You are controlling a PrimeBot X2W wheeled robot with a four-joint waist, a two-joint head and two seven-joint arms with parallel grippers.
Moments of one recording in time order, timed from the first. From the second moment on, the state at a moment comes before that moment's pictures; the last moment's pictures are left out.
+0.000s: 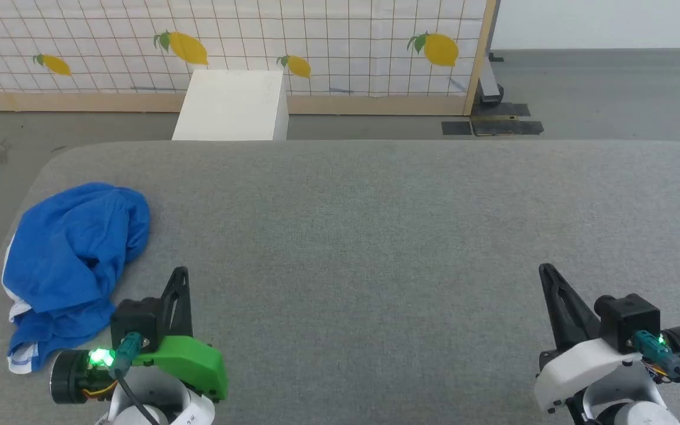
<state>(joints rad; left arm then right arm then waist) -0.01 0.05 0.00 0.00 -0.01 -0.01 0.00 0.02 -0.05 0.00 0.01 0.00 0.13 0.00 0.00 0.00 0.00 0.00</state>
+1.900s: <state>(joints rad) -0.01 0.05 -0.04 0.02 -0.04 0.01 -0.03 0.02 -0.05 -0.01 0.01 0.00 0.13 -0.03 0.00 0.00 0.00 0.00</state>
